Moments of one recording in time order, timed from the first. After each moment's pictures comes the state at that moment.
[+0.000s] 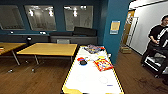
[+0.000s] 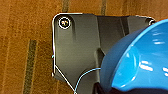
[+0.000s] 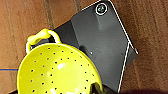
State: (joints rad) left arm 1.48 2.84 -2.55 0.33 -0.02 -0.46; right arm -1.48 2.81 -2.44 -0.15 0.03 0.37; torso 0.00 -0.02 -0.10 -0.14
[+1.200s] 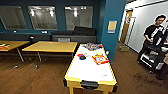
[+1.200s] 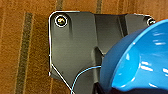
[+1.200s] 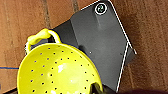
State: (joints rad) left arm 1.49 2.87 -2.57 0.33 -0.01 -0.45; right arm -1.49 2.81 -2.44 -0.16 0.03 0.37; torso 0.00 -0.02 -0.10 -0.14
